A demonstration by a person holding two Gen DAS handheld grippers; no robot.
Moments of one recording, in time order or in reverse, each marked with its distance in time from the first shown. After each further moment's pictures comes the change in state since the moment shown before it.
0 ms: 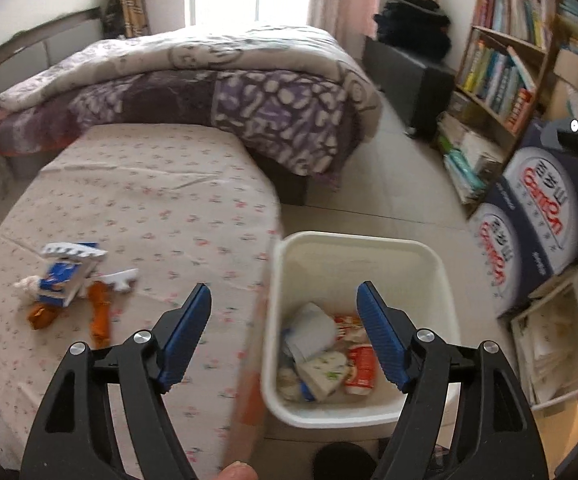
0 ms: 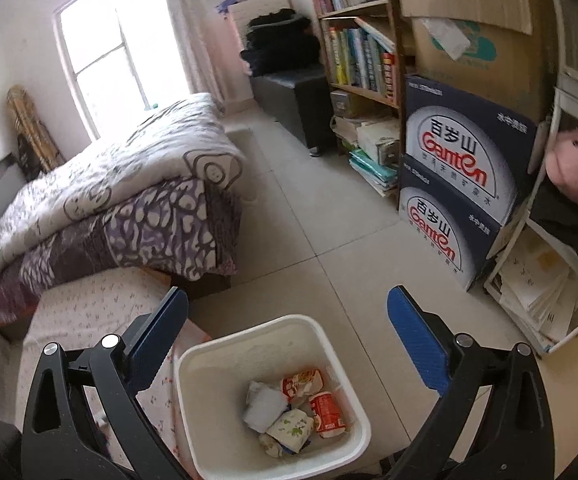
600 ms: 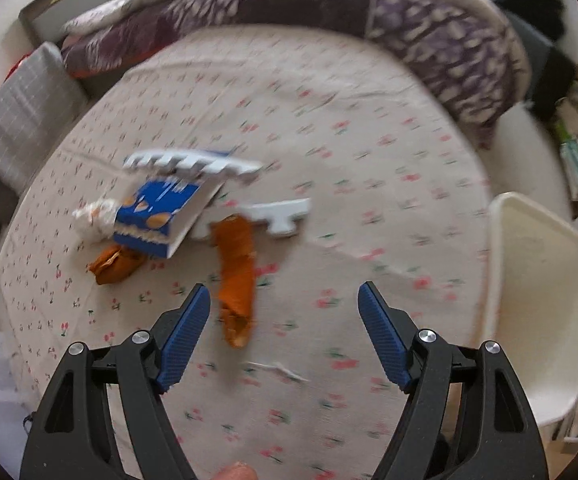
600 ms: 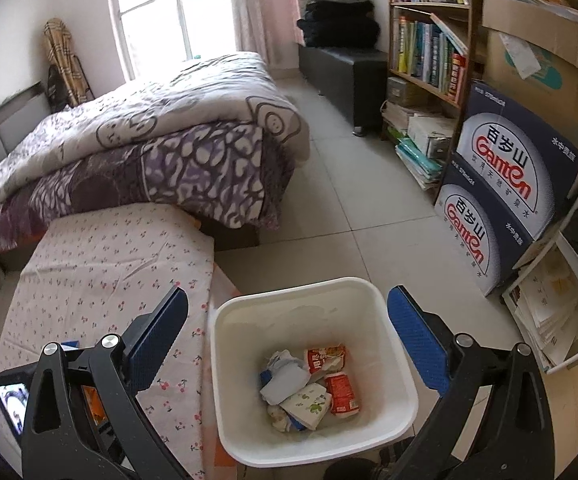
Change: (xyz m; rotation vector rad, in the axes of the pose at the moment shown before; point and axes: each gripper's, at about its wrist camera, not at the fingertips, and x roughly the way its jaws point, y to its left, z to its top) left arm 0.080 0.139 -0.024 -0.156 0.273 0.292; right arm 0.011 0.079 -0.035 -0.187 0.095 0.038
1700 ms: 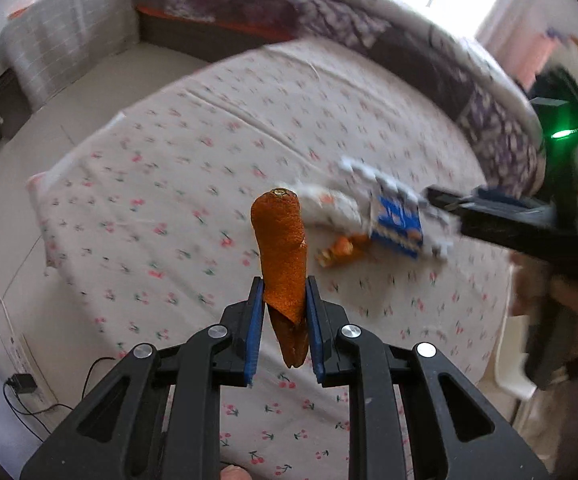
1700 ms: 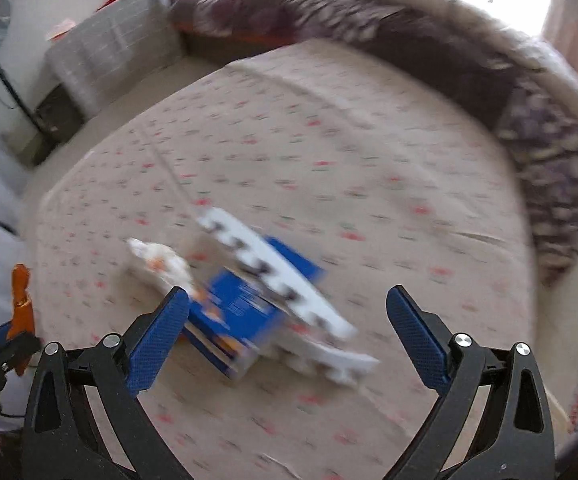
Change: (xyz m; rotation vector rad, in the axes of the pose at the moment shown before) left arm -0.073 0.239 -0.037 -0.308 -0.034 -0.173; right arm 0.082 0.315 -0.082 -0.776 0.383 0.605
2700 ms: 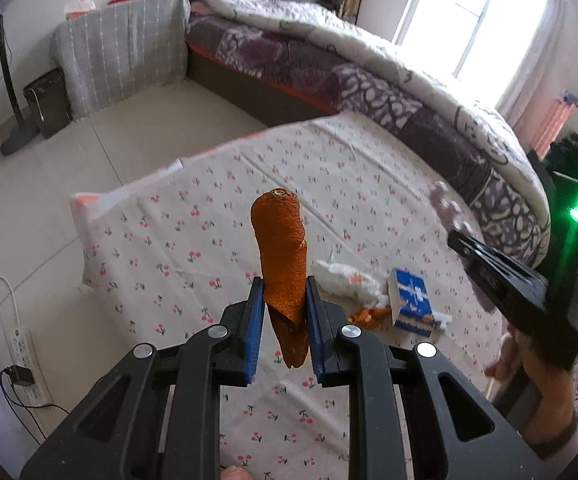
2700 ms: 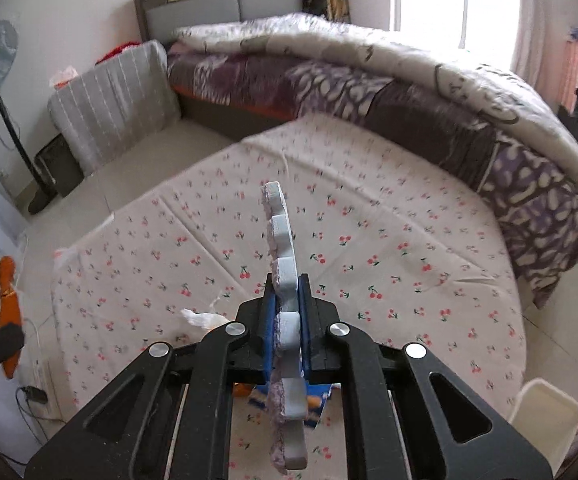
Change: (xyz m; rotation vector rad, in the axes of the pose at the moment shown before) left arm -0.051 0.030 0.016 -0.123 -0.211 0.059; right arm -0.068 0.050 -0.001 0.057 -0.278 -0.106
